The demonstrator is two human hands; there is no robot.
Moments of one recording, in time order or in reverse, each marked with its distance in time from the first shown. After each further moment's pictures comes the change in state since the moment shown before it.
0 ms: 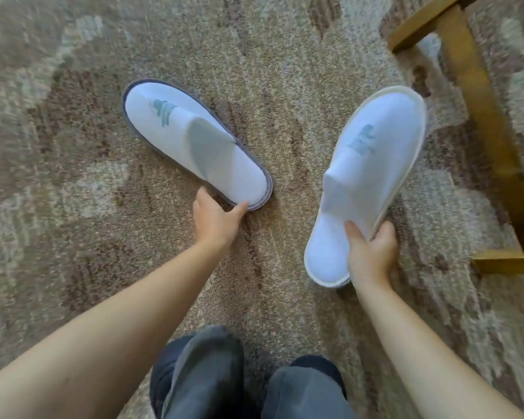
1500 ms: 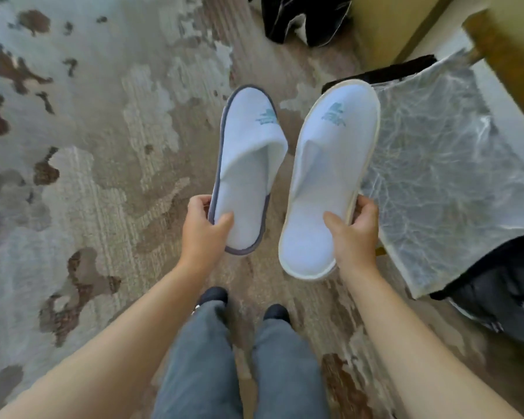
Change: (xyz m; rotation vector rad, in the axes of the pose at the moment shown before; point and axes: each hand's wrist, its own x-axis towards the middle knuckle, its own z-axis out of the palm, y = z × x) left_hand -0.411 0.317 -0.406 -0.306 -0.049 0.387; right_hand -0.285 -0.479 -0.346 0.350 -0.157 -0.209
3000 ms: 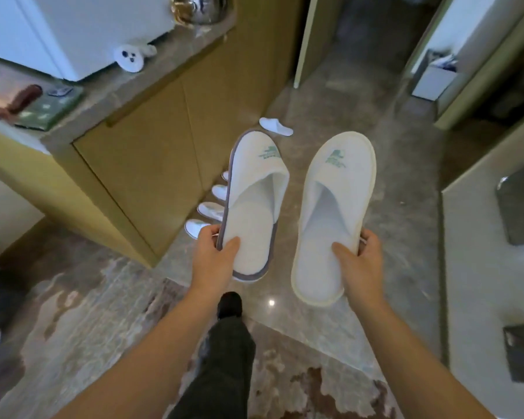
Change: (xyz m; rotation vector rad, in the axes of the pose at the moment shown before) left_hand -0.794 -0.157 0.135 0.604 -2.127 0.706; right_hand -0.796 0.221 -0.310 0.610 2.316 0.453
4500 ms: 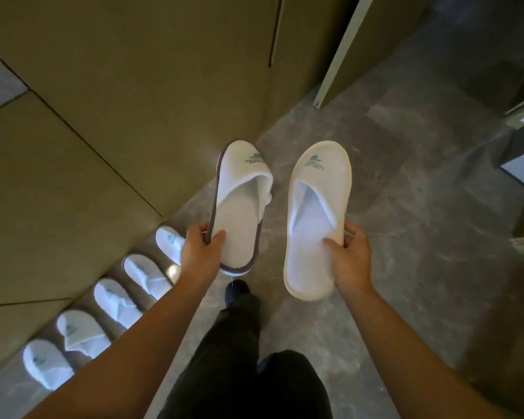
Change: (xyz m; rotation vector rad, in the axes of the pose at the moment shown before) left_hand 0.842 0.185 0.563 0.090 0.273 -0.399; right_hand 1.064 -0.137 0.206 -0.273 -0.357 0.148
